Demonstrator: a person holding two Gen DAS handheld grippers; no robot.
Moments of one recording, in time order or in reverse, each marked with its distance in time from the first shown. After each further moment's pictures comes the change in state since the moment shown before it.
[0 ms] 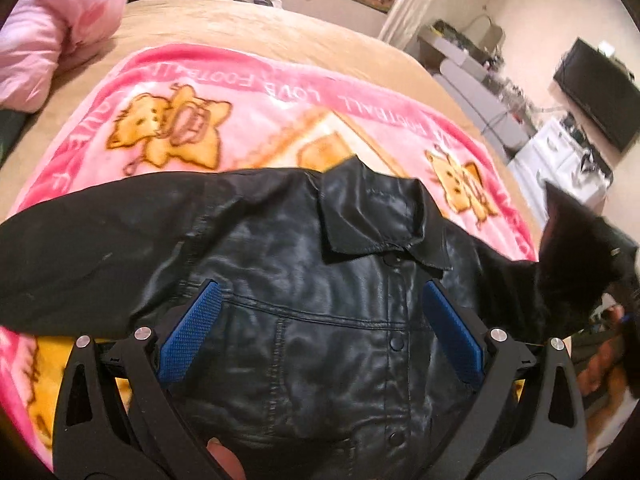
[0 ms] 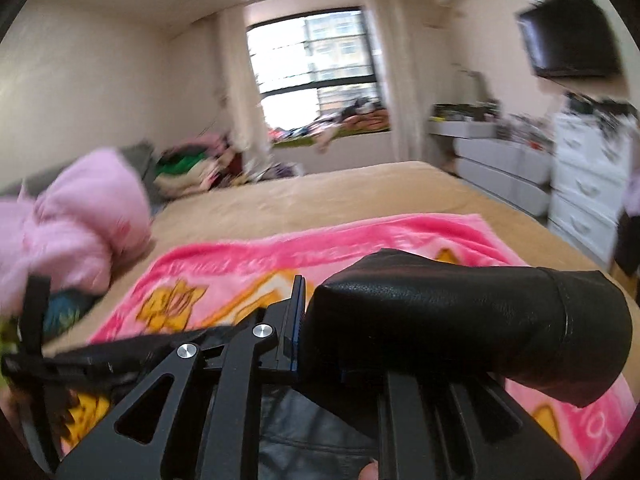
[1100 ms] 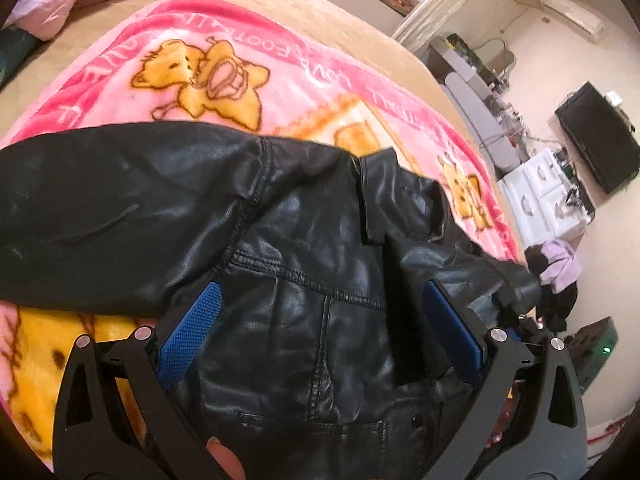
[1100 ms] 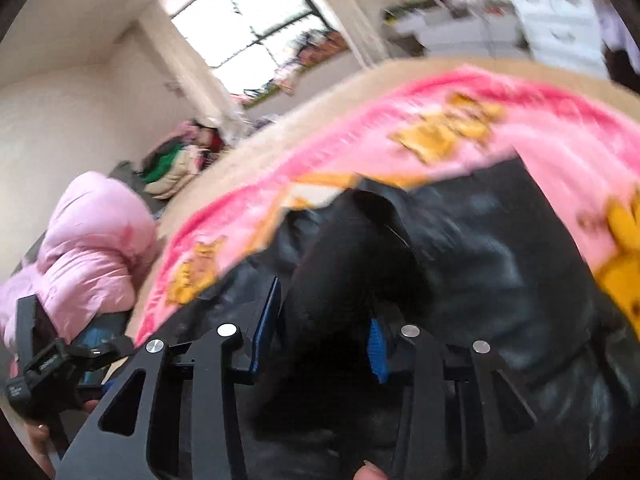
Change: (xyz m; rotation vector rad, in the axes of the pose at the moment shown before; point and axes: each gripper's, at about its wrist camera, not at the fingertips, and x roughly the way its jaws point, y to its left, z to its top) left arm 0.009 0.073 -0.010 -0.149 0.049 -0.118; right arm 0.026 0.043 -0.082 0.397 0.125 0.058
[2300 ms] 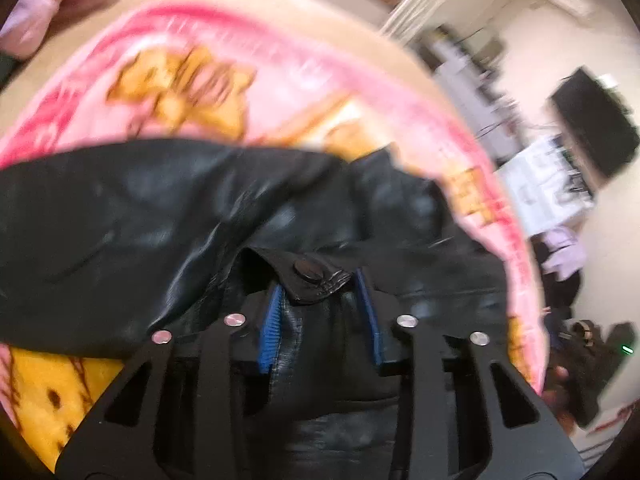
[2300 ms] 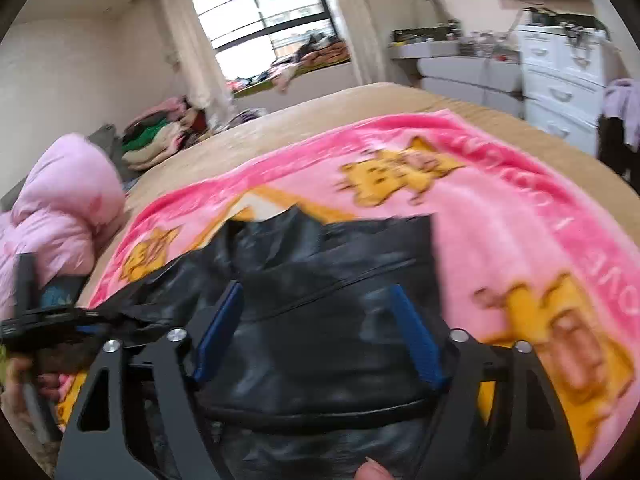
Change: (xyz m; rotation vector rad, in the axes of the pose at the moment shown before) left arm 0.012 -0.010 0.011 0.078 -0.014 -0.031; right arm -0.055 -0.088 0.036 -0.099 0.010 -0.213
